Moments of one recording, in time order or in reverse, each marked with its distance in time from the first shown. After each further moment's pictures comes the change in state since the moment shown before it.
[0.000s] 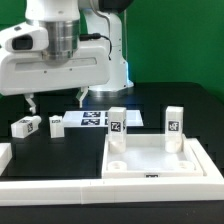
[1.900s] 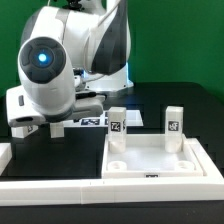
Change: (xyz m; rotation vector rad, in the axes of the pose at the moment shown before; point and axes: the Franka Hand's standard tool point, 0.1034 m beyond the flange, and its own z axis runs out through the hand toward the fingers) arm -0.101 -0.037 0.088 0.194 -0.725 0.163
